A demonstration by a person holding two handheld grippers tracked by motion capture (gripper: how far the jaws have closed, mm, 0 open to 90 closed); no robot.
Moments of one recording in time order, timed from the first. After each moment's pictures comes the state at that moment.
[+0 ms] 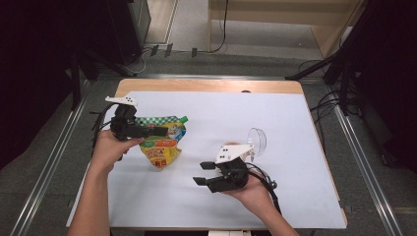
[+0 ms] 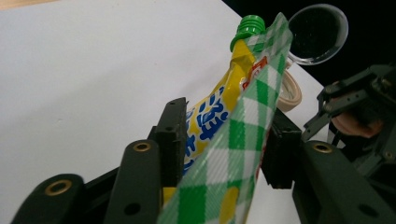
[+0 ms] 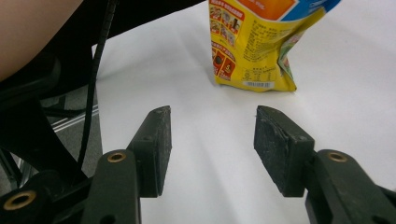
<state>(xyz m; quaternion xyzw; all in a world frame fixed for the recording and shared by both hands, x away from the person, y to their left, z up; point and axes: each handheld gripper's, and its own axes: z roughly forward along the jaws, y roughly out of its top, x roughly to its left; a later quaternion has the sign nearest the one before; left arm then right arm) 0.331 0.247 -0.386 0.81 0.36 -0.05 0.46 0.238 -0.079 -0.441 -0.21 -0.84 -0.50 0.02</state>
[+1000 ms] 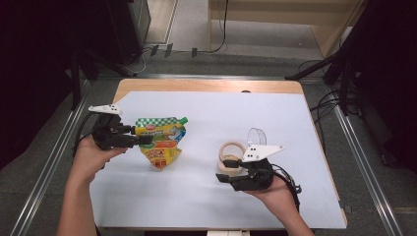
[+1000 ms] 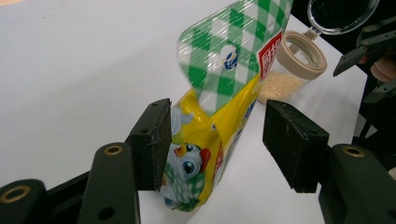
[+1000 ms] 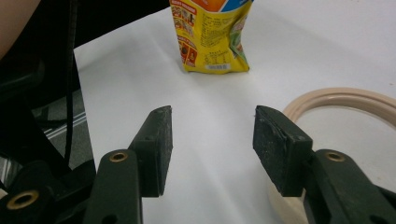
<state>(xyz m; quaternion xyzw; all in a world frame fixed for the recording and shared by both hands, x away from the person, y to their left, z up) 0.302 0.283 -0.383 0.82 0.38 0.00 0.44 0.234 -0.136 -0.435 -0.25 -0.83 -0.50 -0.01</state>
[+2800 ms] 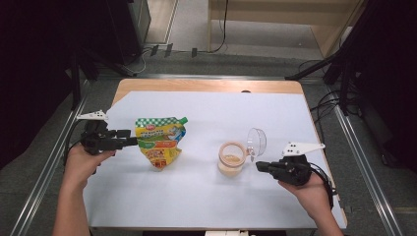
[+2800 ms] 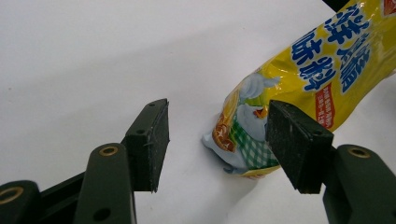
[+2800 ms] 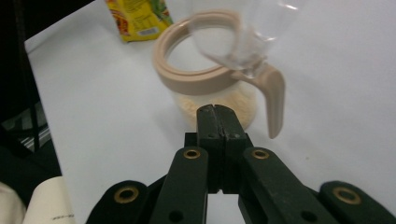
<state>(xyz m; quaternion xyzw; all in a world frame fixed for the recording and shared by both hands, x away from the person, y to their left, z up) 0.303 0.320 -0.416 0.79 0.45 0.04 0.42 0.249 -0.229 -0.451 -0.34 -0.82 -0.47 -0.02</state>
